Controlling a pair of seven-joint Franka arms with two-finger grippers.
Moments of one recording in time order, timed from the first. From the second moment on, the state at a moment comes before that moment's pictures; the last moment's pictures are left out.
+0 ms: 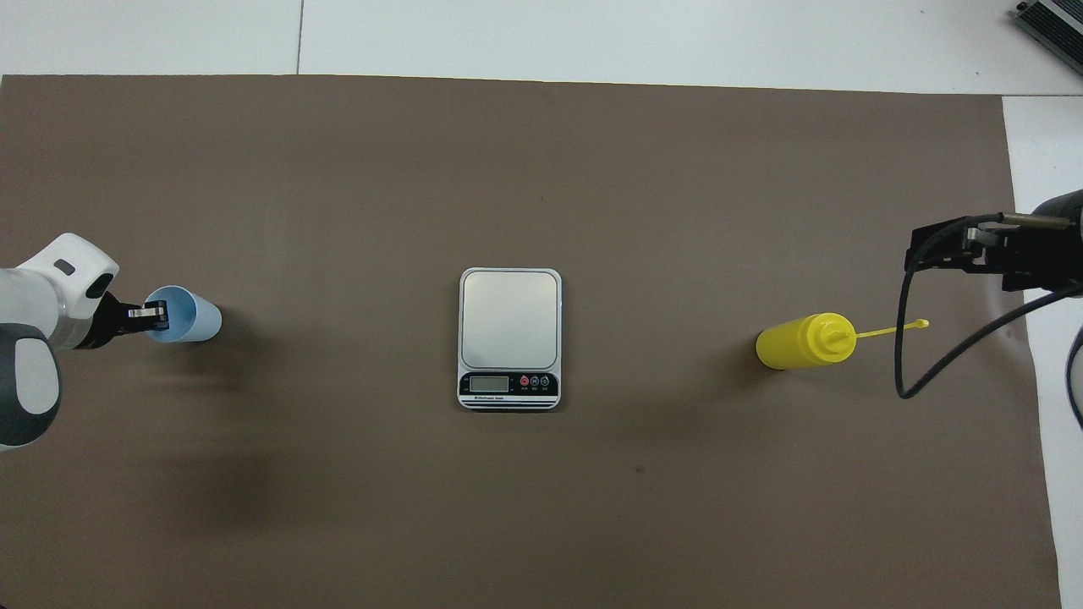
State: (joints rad) left arm 0.25 0.07 -0.12 -2.23 -0.04 2.38 0.05; right arm -0.04 -0.04 0.06 -1.62 -0.01 1.64 0.22
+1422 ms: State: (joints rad) left arm 0.05 0.09 -0.13 -2.16 -0.06 2.34 -0.26; right arm -0.04 -0.04 0.06 -1.62 -0.01 1.64 0.22
